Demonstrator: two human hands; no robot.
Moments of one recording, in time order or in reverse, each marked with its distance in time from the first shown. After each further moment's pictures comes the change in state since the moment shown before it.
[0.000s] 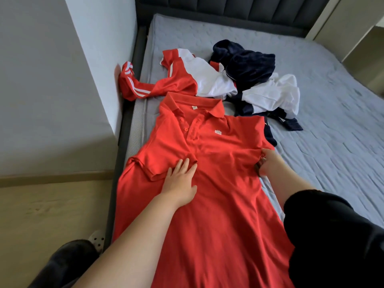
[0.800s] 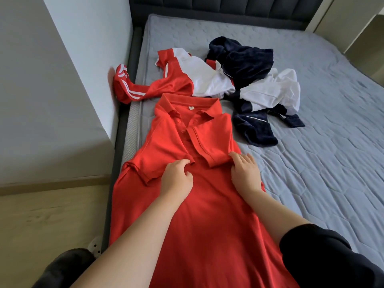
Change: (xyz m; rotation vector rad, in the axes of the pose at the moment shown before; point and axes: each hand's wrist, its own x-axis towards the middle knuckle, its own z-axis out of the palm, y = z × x) left_hand 0.010 0.013 -0.010 -0.476 0.383 -0.158; right_hand -0.018 0.075 0.005 -1.144 0.002 -1.546
